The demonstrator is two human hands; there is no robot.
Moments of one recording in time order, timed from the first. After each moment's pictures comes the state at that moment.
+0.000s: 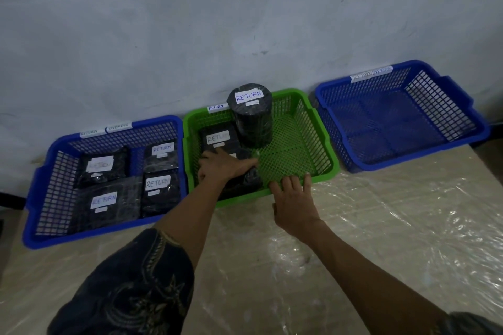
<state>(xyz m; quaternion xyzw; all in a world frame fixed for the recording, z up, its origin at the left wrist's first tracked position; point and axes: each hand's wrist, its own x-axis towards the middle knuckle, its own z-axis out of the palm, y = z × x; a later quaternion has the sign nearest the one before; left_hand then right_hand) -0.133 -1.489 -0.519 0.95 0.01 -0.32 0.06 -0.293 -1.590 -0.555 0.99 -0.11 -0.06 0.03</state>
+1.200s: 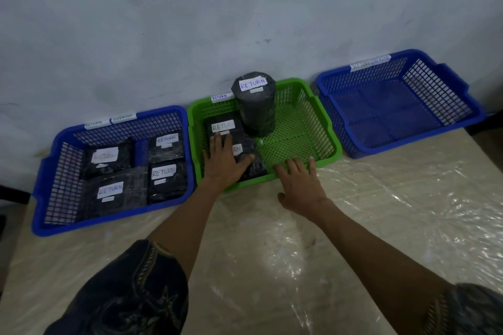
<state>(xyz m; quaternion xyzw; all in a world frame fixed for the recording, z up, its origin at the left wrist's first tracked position) -0.152 -1.446 -0.554 0.94 -0.19 -0.17 0.20 -0.293 -1.592 -0.535 0.99 -0.08 -0.11 -0.01</state>
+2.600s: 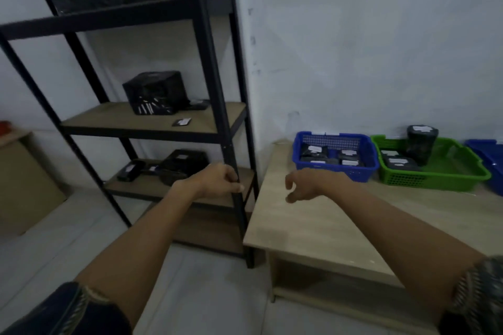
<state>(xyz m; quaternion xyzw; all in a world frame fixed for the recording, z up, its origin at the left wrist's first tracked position) -0.499 -0.827 -0.271 0.96 -0.11 -0.13 0.23 -0.503 -1.067 -0.271 0.96 0.16 -0.21 -0.03</state>
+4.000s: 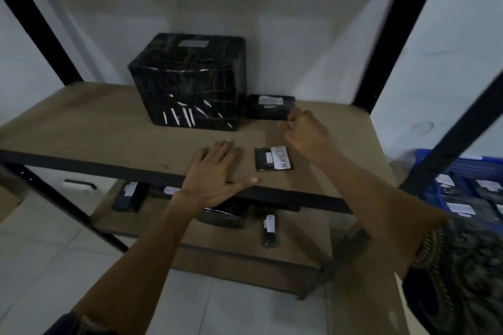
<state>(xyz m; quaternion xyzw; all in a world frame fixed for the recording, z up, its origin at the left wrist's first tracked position) -0.065 -0.462 -0.373 0.97 -0.21 0.04 0.07 -0.018 -0.684 -0.324 0.96 -0.05 0.08 -0.26</state>
